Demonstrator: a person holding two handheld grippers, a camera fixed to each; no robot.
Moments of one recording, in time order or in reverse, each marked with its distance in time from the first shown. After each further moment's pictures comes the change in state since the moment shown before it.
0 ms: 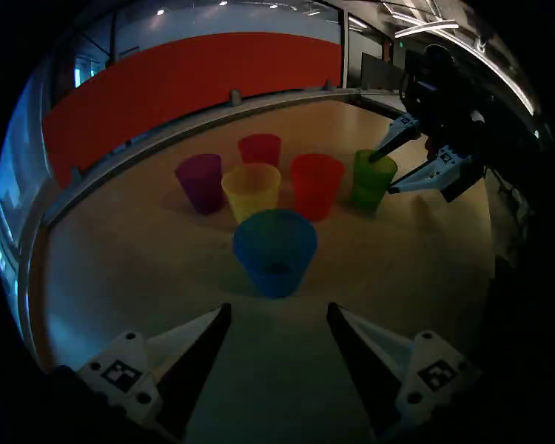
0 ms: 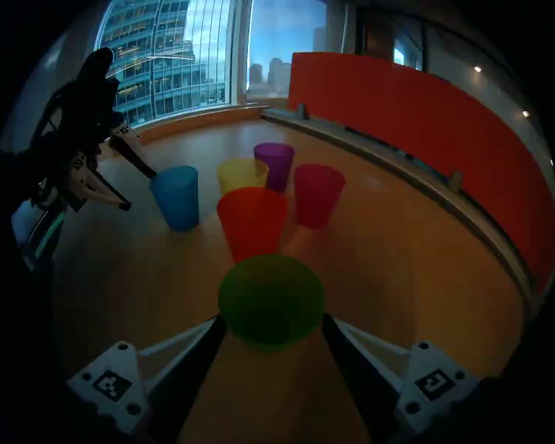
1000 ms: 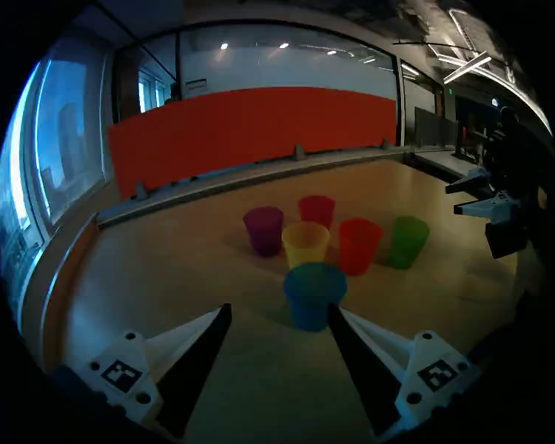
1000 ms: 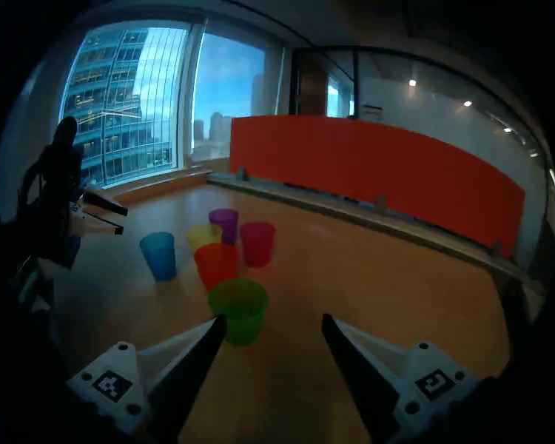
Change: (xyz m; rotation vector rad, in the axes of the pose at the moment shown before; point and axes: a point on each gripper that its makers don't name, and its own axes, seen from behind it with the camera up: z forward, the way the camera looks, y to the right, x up) left arm 0.042 -0.028 -0.055 0.284 0.254 -0.138; right arm 0.022 0.027 -0.099 -0.258 0.292 0.155
